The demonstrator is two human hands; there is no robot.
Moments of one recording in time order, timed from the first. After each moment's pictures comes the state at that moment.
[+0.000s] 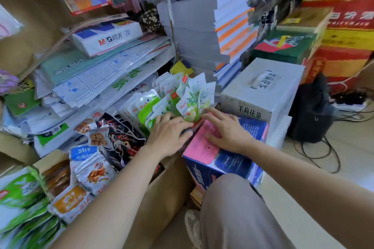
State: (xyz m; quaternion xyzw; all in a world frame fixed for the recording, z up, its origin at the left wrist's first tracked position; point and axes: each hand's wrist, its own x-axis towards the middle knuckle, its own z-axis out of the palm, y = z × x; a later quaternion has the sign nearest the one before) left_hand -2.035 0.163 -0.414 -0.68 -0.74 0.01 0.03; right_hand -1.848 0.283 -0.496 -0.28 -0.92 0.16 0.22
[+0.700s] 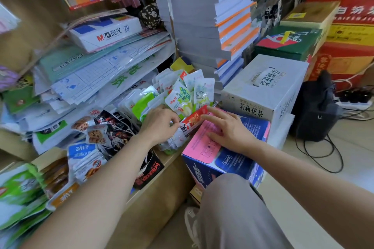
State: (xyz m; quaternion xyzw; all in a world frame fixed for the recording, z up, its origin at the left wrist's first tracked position) left_hand -2.065 0.179 -0.407 -0.65 -0.75 -0.09 -0.01; right_hand -1.844 0.287 -0.505 -0.27 -0.91 0.18 0.24
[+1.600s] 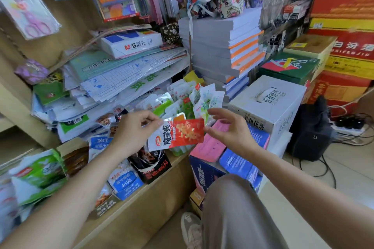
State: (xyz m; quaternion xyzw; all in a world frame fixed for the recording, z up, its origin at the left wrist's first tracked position) left_hand -2.069 0.069 -0.333 -0.52 -0.77 -0.36 -0.08; right_hand -1.841 0.225 -0.412 -0.29 -0.78 0.41 0.38
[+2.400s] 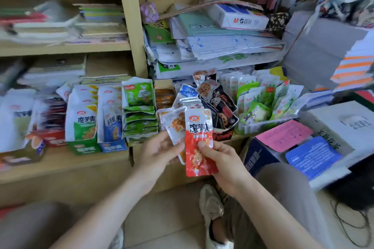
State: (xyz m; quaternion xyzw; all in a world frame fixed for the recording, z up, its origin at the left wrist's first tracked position) left_hand -2.035 -0.160 -0.406 -0.20 -0.62 -0.70 -0.29; right_hand -1.928 -0.009 -0.411 -0.24 -0.51 0.82 0.09
